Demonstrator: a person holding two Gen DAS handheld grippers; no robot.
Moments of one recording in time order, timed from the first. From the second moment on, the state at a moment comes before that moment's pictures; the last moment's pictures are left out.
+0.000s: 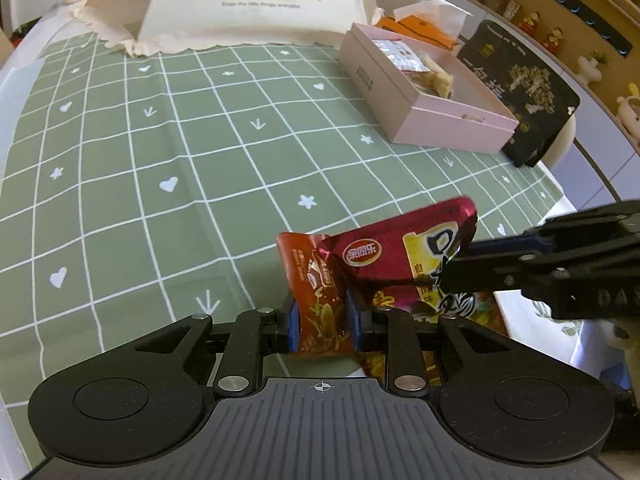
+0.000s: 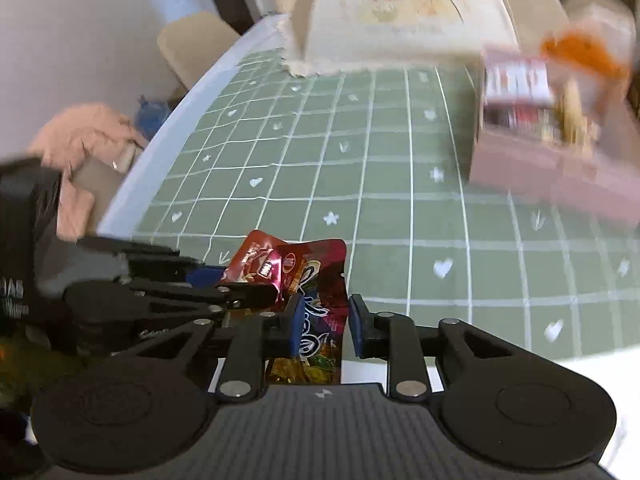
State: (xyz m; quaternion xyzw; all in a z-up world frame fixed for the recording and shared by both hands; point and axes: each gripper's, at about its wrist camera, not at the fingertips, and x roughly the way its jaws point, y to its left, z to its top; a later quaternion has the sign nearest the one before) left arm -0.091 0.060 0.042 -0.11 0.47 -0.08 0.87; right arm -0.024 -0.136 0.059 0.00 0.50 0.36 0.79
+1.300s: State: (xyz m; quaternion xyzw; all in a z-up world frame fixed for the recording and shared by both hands) left arm -0.097 0.075 0.038 -0.15 0.48 -0.10 0.86; right arm -0.027 -0.130 0.028 0.09 0.61 0.38 0.69
